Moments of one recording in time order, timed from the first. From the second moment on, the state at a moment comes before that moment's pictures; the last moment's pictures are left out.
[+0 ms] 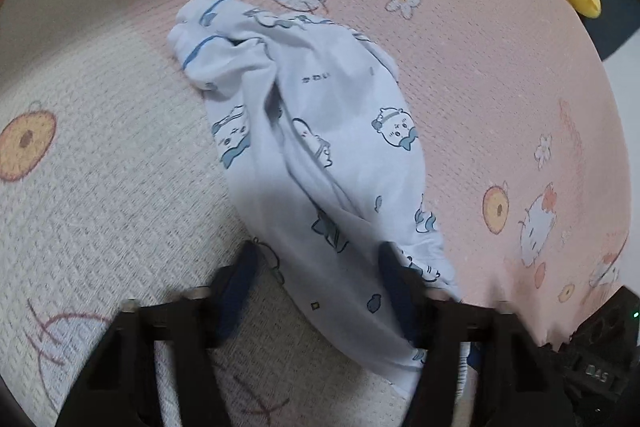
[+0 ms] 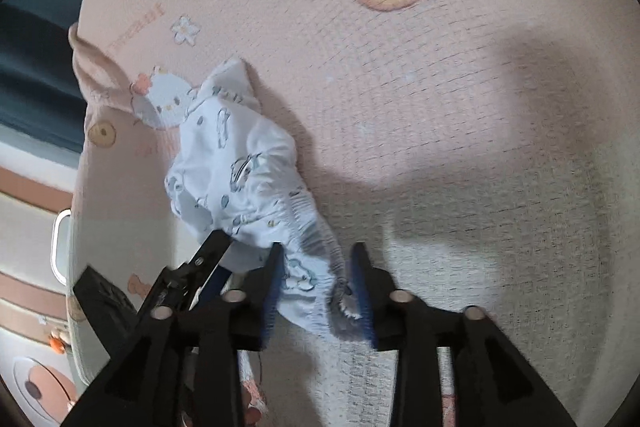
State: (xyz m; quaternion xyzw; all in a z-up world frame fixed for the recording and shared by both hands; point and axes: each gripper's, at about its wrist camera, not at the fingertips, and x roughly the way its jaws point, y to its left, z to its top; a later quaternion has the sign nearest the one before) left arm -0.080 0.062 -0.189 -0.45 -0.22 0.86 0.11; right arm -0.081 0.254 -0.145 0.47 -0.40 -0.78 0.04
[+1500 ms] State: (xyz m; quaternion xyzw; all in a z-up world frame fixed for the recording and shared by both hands) left arm -0.045 0.055 -0.192 -0.53 -0.30 0.77 0.19; right arm 0.041 0.336 -0.153 0.46 -0.41 -0.78 -0.06
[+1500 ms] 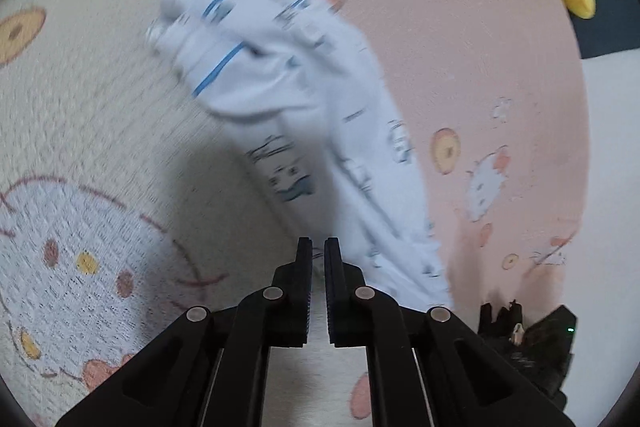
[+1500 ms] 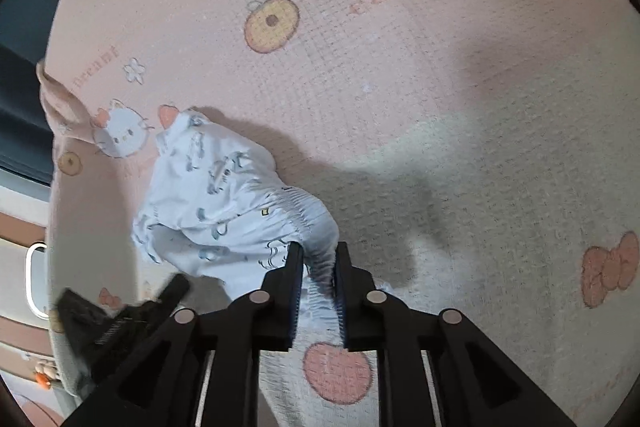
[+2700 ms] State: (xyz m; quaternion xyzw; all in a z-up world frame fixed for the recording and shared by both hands) left arm -0.044 0.067 -0.199 -0.45 -0.35 0.81 0.15; right arm 0.032 0.334 -0.178 0.48 -0.42 -0.77 -0.04
